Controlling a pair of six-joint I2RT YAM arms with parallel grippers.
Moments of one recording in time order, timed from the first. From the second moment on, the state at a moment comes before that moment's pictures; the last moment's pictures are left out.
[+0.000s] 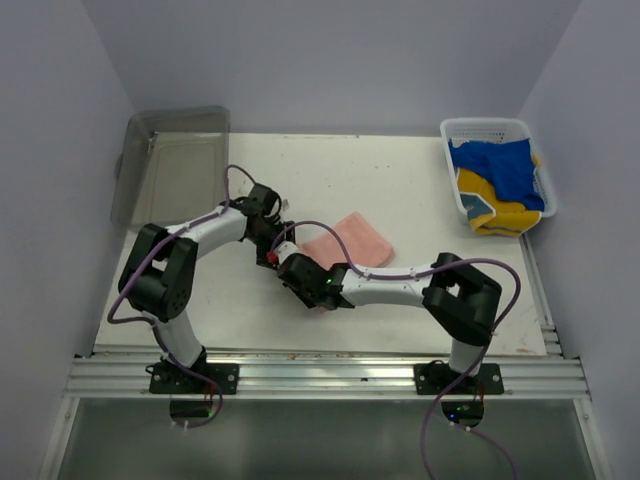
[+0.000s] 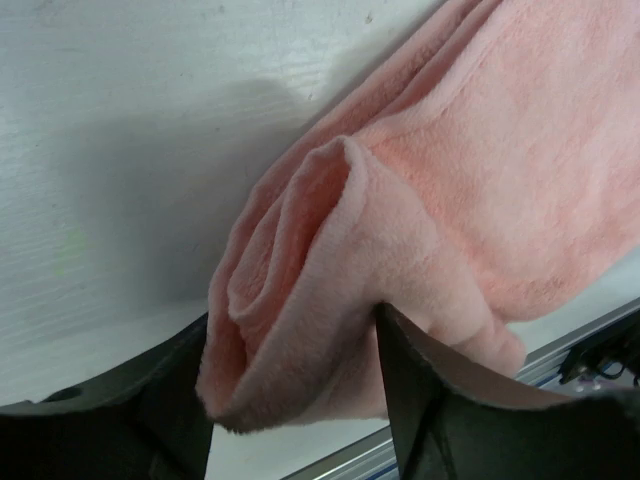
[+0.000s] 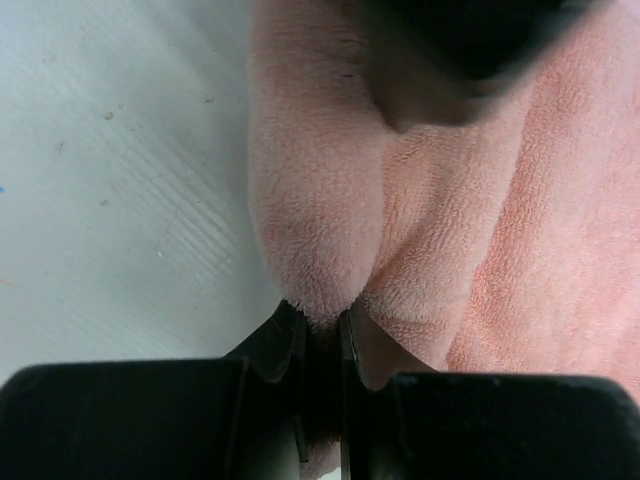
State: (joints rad) left arm -0.42 1.78 1.10 -0.57 0.33 -0.47; right arm 1.16 1.84 1.15 -0.32 0.39 0.22
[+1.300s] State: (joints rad) left arm -0.41 1.60 1.09 -0.55 0.52 -0.44; right arm 0.67 1.75 0.63 0.56 -0.62 1.06
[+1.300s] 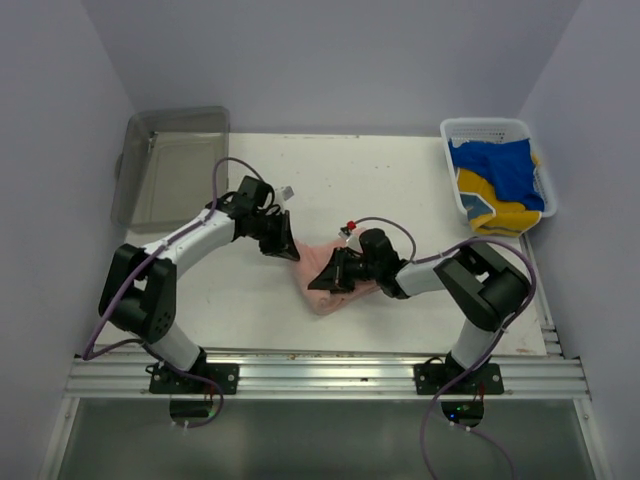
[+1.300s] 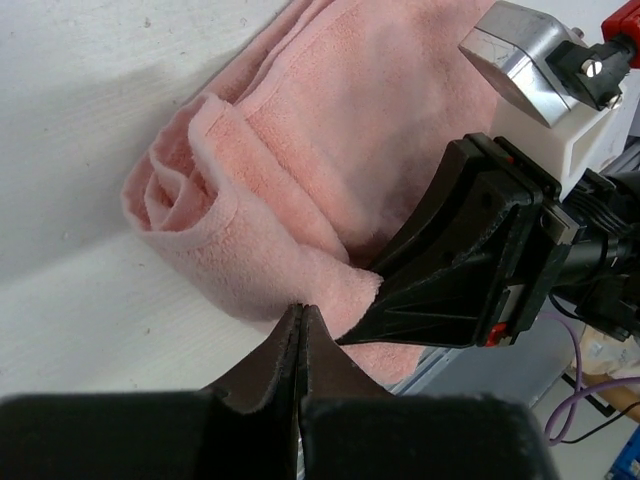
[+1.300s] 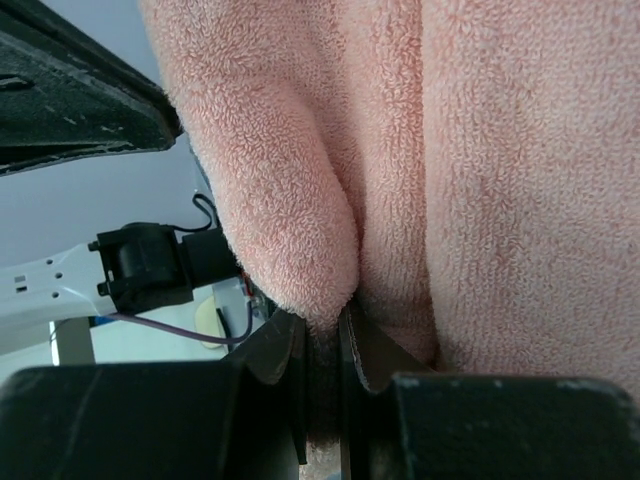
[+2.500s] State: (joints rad) left arm -0.43 1.88 1.19 -0.45 0.56 -0.44; right arm 1.14 1.52 1.24 -0.57 0.39 0.50
